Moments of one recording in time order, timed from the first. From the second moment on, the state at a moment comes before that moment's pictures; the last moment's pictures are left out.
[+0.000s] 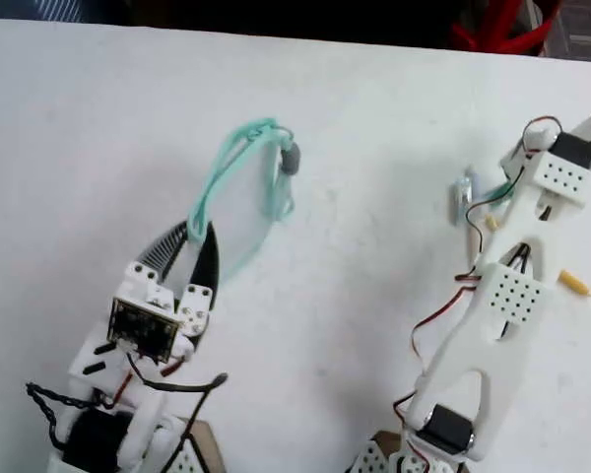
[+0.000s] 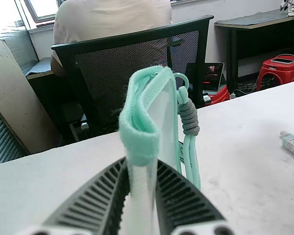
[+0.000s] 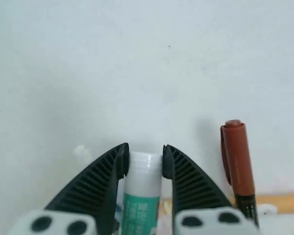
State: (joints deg) left arm 13.7 -105.1 85.3 41.9 -8.6; right arm 24.1 67.5 -81.3 87.8 -24.9
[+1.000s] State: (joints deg) left arm 11.1 -105.1 85.3 41.9 -8.6; right arm 1.8 -7.5 -42.4 98.5 -10.7
